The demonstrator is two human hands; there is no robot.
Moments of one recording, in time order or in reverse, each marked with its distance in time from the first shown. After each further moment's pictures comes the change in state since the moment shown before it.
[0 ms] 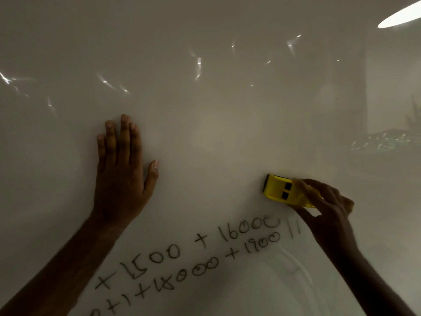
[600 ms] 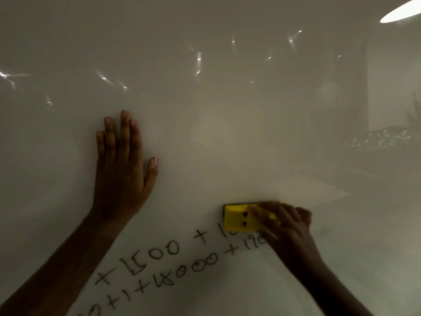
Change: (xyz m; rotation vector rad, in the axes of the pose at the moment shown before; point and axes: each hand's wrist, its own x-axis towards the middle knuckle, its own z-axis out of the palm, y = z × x) left_hand -0.001 0.003 0.000 -0.001 -0.014 0.004; right_hand -0.039 -0.054 0.035 -0.007 -0.107 -0.262
